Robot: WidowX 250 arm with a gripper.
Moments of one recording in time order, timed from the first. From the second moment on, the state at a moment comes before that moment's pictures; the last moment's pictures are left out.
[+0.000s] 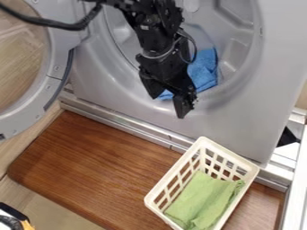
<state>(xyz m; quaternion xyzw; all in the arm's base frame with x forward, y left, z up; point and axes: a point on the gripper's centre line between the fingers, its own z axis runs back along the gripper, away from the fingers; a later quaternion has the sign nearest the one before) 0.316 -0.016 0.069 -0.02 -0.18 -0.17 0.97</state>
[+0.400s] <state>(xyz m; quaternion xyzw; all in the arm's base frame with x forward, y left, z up) 0.369 -0.004 0.050 -0.03 -0.20 -0.18 0.96</state>
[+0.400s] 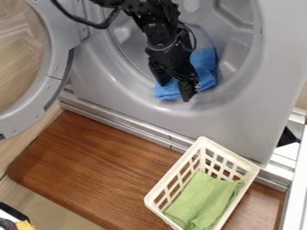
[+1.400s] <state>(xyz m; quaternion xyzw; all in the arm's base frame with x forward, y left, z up) 0.382 -0.019 0.040 -0.03 -0.18 -0.20 0.96</state>
